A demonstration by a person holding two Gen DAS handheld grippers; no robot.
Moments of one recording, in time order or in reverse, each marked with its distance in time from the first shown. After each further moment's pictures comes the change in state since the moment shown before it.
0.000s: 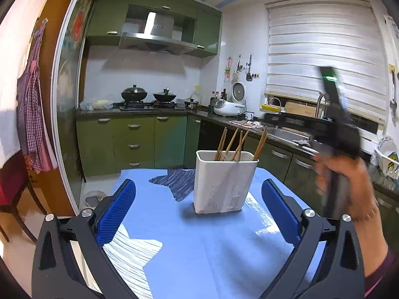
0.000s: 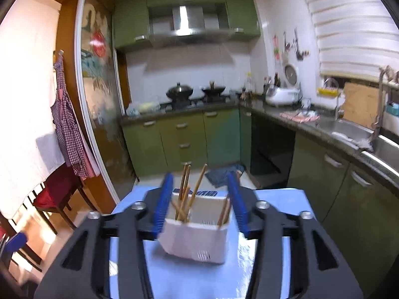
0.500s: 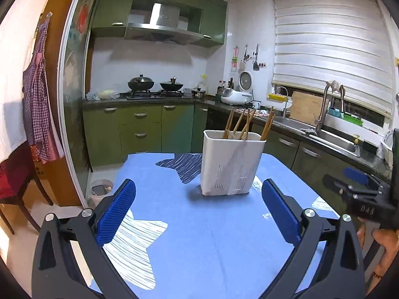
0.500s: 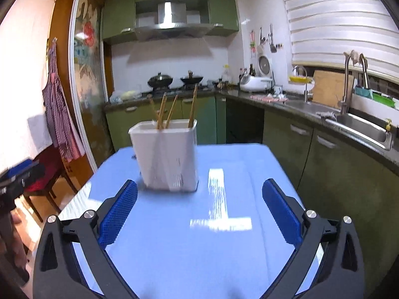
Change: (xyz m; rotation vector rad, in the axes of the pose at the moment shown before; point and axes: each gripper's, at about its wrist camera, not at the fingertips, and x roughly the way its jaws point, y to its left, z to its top) left arm -0.004 -0.002 -0.025 0.015 0.053 0.051; right arm -0.103 -0.010 -0.137 0.017 0.089 -0.100
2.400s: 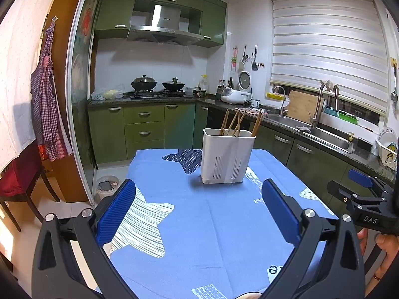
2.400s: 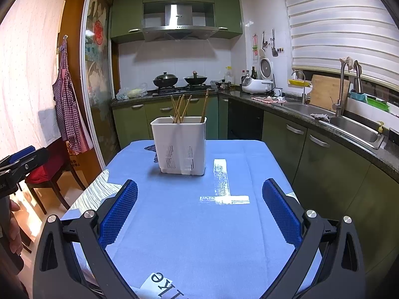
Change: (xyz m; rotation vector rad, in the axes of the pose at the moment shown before) left arm -0.076 -0.003 -0.005 -0.001 0.016 0.010; right arm -0.094 0.018 -0.002 -0.037 -0.011 -0.005
